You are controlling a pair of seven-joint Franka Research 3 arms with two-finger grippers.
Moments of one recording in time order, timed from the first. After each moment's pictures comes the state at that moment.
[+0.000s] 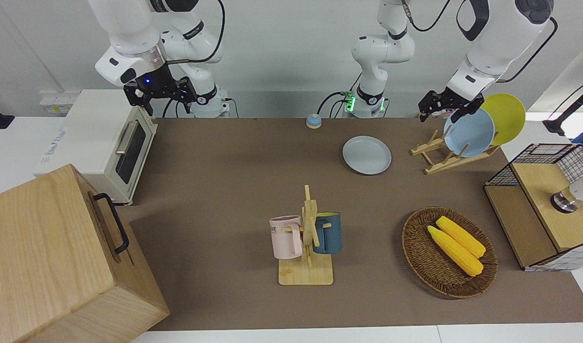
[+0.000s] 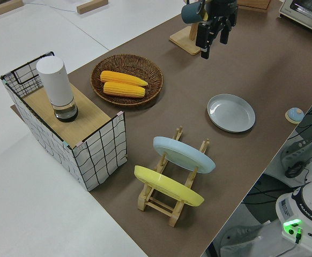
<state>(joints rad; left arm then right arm) -0.03 -0.07 0.04 -1.74 -0.04 1.50 0.06 -0.26 0.02 0.38 -1.48 -0.03 1.38 0.04</state>
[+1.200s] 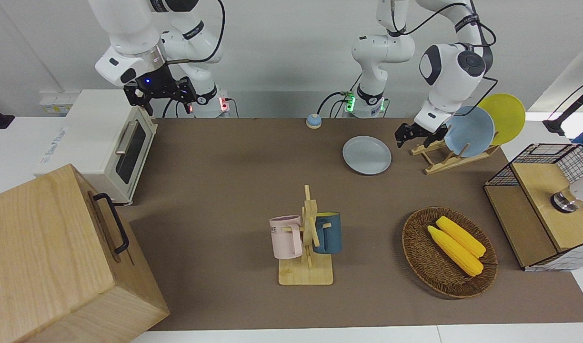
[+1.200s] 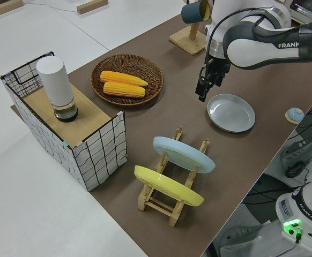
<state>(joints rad) -0.04 -0.21 0.03 -2.33 -0.04 2.06 0.03 -0.26 0.02 0.38 -1.48 -0.03 1.38 0.04</state>
